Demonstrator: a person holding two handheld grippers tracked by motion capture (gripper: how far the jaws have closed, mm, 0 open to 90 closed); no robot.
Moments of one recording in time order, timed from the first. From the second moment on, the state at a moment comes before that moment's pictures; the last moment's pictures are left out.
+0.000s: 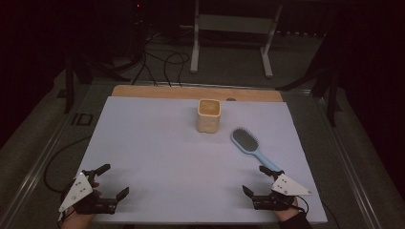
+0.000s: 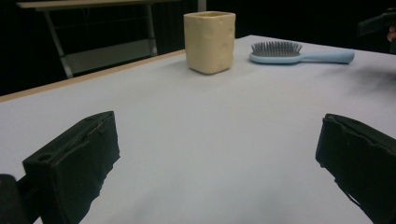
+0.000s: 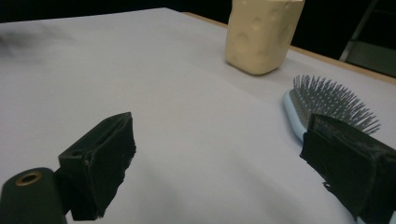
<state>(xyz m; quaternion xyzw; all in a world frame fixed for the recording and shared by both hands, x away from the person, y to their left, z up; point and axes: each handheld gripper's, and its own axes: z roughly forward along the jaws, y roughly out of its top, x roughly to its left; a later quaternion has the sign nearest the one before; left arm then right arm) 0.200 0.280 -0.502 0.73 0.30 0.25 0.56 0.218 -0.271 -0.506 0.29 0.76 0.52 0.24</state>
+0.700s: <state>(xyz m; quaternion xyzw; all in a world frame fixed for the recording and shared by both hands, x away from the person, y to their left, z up) 0.201 0.281 -0.504 0.73 0.31 0.25 0.56 0.215 -0.265 -0.503 0.28 0.78 0.51 0.21</state>
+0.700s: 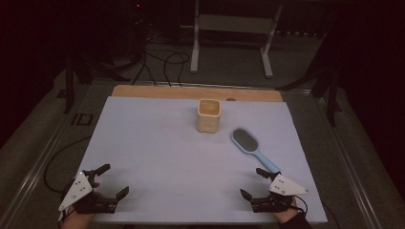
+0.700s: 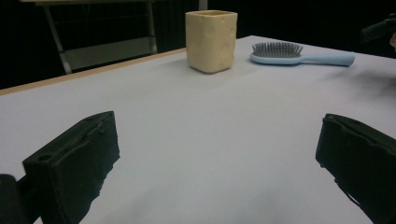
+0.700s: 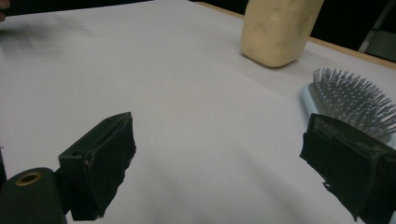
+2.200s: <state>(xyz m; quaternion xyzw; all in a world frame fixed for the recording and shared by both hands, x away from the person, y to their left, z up) 0.201 0.281 -0.502 0.72 0.31 0.26 0.56 0.246 -0.281 -0.425 0.25 0.80 0.49 0.22</state>
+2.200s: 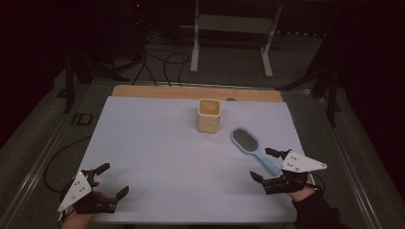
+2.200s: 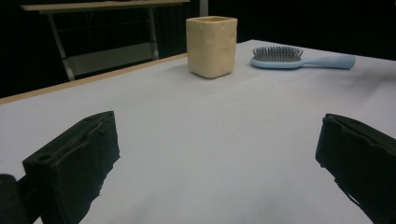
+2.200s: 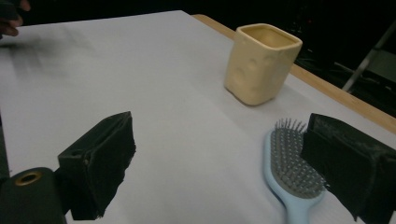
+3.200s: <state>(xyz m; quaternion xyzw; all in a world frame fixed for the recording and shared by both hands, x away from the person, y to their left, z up) 0.202 0.282 -0.502 0.72 0.31 0.26 0.56 0.310 -0.329 -0.477 0.38 0.79 0.43 0.21</state>
